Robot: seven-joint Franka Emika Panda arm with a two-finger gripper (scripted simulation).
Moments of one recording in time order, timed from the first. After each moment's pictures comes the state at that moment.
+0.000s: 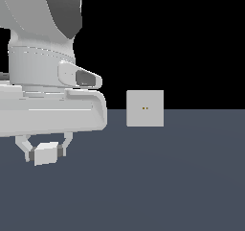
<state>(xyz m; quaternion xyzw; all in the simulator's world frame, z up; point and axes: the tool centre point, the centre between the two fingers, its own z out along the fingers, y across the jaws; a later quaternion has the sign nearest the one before) -0.087 0.130 0.023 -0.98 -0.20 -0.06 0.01</state>
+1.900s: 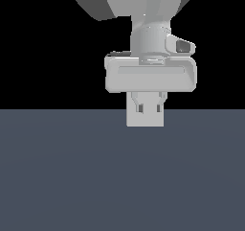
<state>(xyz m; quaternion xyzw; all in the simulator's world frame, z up) -0.008 -0.062 0.100 -1.00 0.00 -0.06 0.00</state>
